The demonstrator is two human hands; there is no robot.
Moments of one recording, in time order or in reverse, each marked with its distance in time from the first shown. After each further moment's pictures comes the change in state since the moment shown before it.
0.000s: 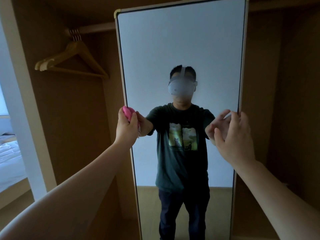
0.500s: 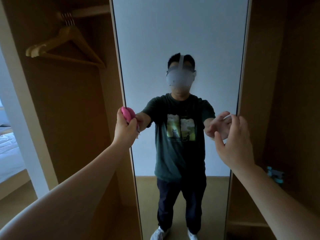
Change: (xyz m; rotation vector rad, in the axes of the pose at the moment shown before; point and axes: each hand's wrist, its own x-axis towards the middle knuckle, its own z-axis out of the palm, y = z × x) left_hand -0.023 -0.024 -0.004 0.001 -0.090 -0.125; right_hand -0.038 0.014 0.005 0.025 -0.104 0.065
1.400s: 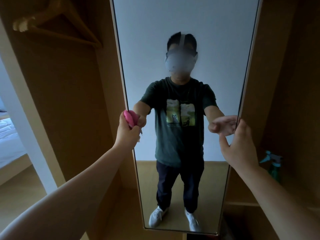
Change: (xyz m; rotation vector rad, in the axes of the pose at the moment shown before) left_hand -0.038 -0.052 -0.002 -0.003 -0.093 -0.117; right_hand -0.048 0.024 0.010 0.036 -0.164 0.149
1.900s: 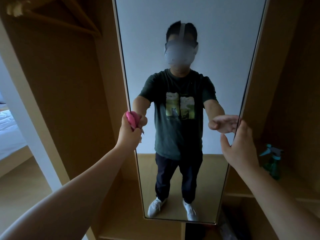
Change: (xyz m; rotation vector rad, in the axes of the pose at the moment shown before) left_hand -0.014 -0.028 -0.001 0.105 -0.041 0.001; right_hand -0.021 0.007 0.008 0.001 -0.094 0.090
